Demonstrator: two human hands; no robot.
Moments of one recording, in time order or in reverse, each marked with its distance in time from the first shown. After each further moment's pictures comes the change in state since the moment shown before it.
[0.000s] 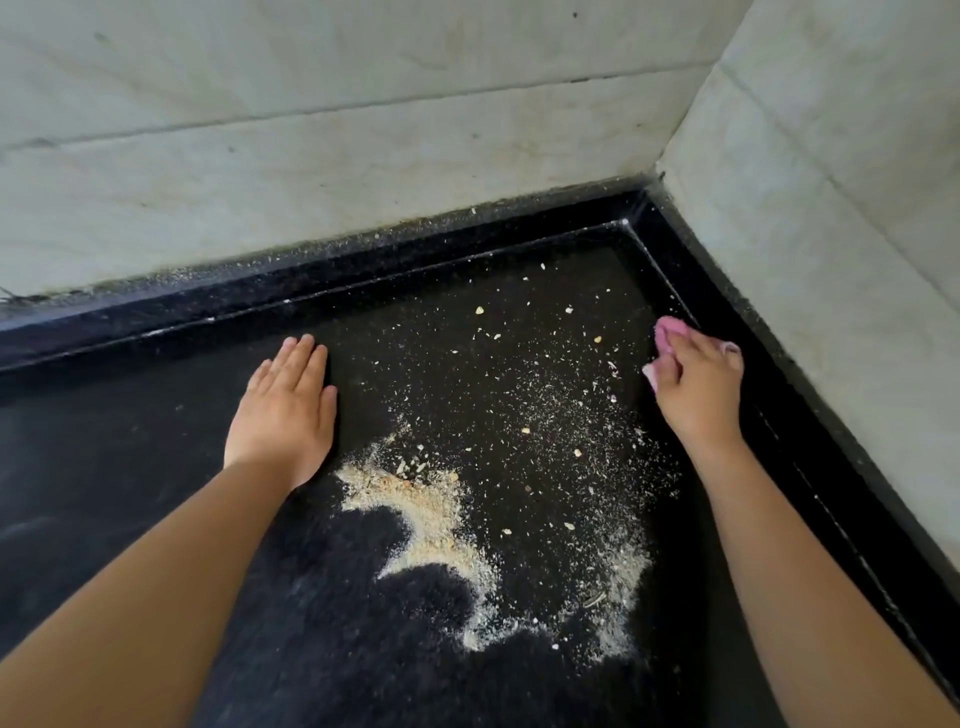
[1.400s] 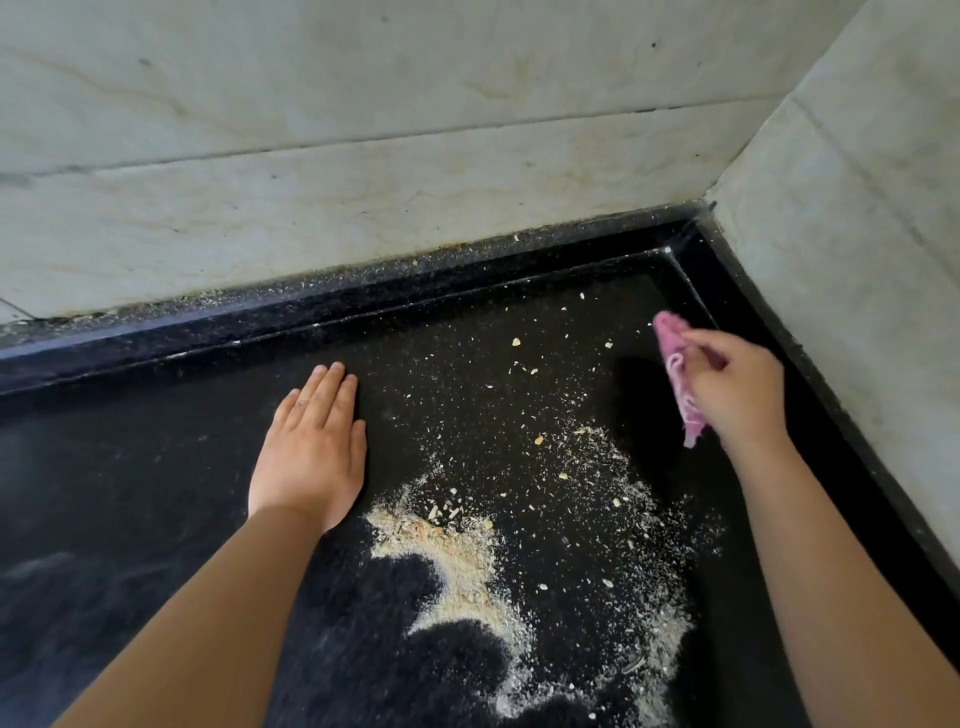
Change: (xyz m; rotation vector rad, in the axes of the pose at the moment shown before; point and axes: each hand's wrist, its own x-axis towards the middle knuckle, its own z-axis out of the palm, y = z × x) left_hand 0.002 -0.001 -0.001 -0.028 -0.008 0.005; right_hand 0.014 -0.073 -0.041 0.455 -0.020 0.117
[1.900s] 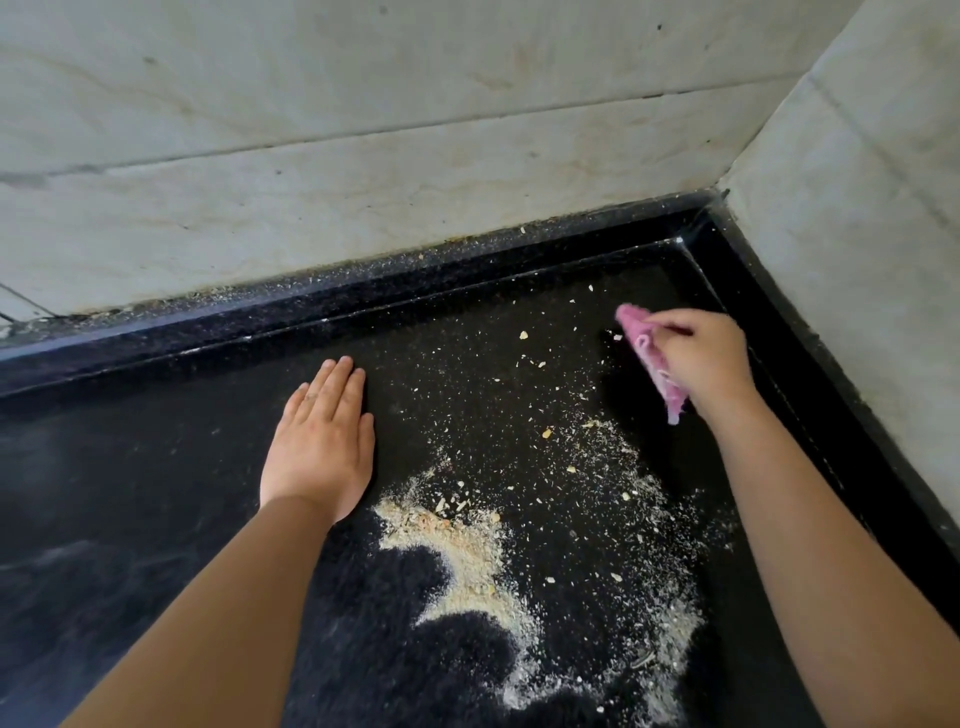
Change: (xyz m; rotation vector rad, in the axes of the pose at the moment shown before) left_hand 0.000 0.003 -0.002 0.036 -0.014 -0.020; right_hand 0.024 -0.004 0.024 -0.025 -0.096 0.008
